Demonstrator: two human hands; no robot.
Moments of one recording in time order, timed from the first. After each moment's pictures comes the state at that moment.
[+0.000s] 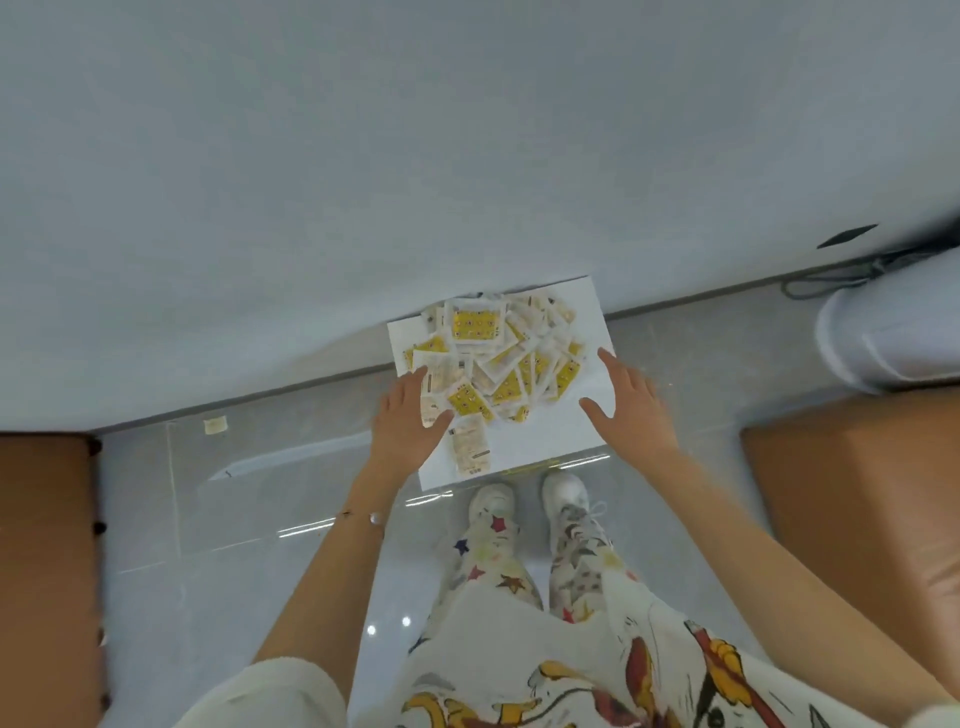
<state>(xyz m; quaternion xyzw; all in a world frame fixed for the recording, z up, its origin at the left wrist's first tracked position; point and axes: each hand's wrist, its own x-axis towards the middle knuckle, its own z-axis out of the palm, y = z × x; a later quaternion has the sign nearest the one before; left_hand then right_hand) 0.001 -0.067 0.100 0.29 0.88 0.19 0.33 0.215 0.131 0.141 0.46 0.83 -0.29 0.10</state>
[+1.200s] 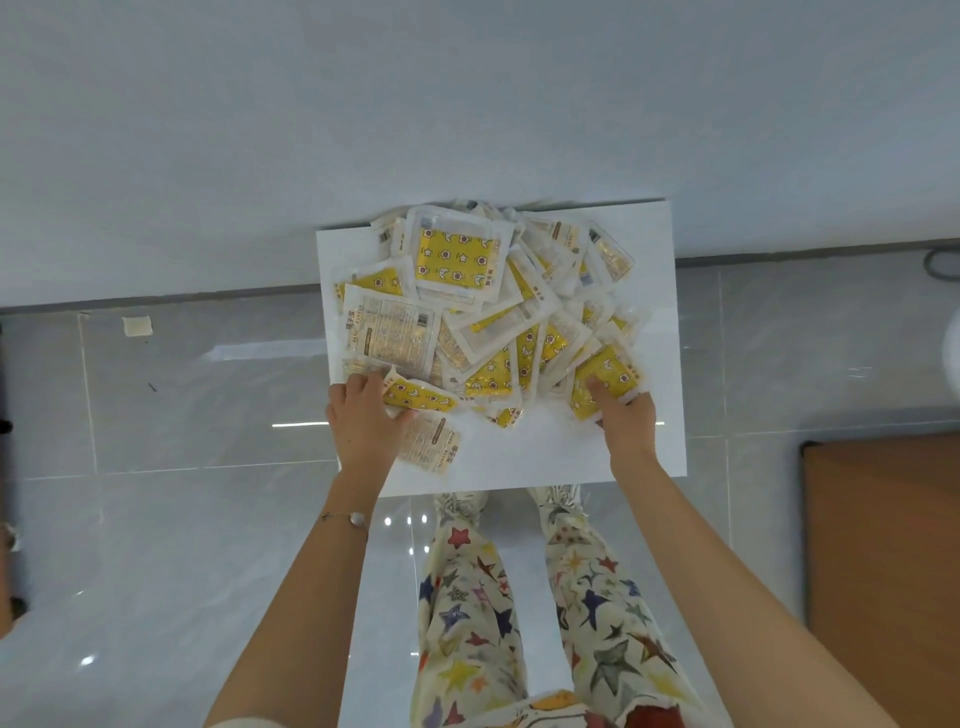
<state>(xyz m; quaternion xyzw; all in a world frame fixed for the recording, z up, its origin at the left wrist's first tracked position) 0.026 -0.026 -0.144 0.13 0.95 0.05 0.27 0.197 0.190 -0.136 0.67 0.43 -0.60 -0.05</state>
